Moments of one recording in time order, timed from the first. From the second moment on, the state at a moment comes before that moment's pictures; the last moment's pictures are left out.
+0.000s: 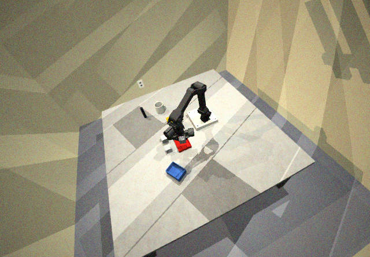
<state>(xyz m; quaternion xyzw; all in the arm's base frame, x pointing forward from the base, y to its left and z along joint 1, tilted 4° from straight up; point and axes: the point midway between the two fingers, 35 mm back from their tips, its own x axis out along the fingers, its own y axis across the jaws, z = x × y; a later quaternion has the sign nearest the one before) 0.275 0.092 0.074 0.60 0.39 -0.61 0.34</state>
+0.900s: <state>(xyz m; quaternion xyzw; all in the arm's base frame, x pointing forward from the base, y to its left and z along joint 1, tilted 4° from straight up) 0.270 0.093 0.028 0.59 0.39 -0.62 0.34</state>
